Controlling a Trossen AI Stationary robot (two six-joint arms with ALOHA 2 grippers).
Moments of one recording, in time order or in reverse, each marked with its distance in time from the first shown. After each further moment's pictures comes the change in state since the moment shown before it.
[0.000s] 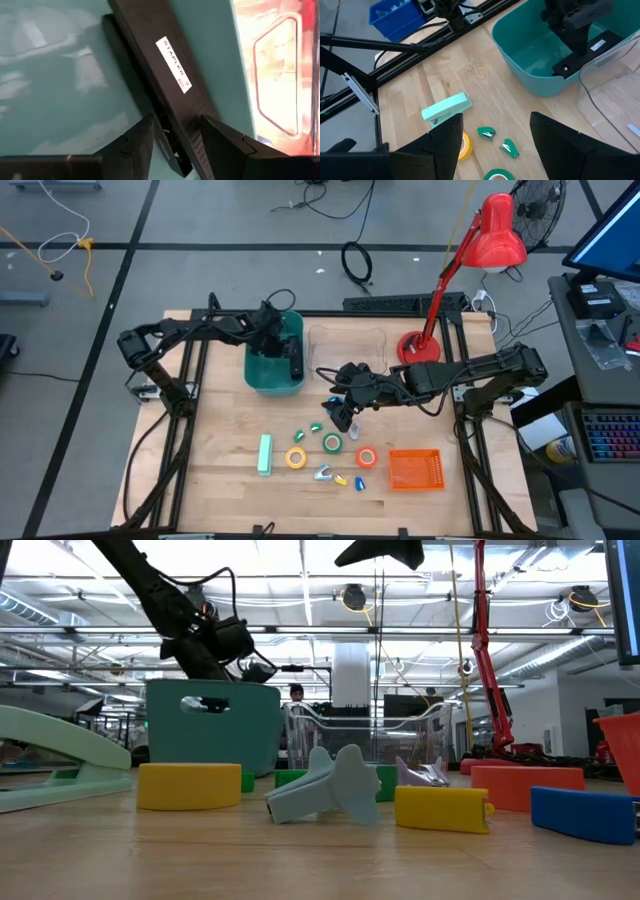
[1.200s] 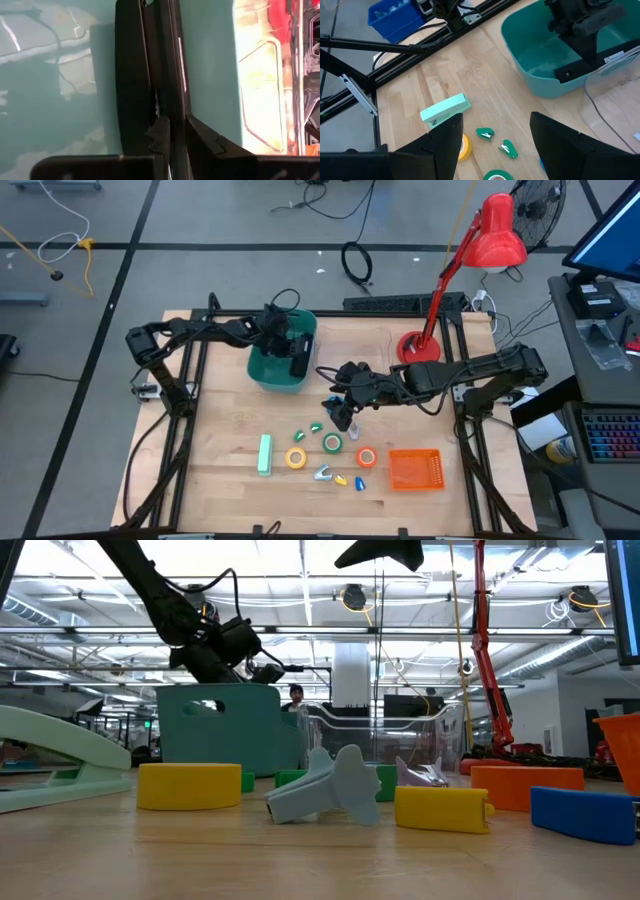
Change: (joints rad) left arm -0.023 0.049 -0.002 0.172 -0.001 -0.060; right arm -0.003 0.000 0.000 -0.001 0.002 0.001
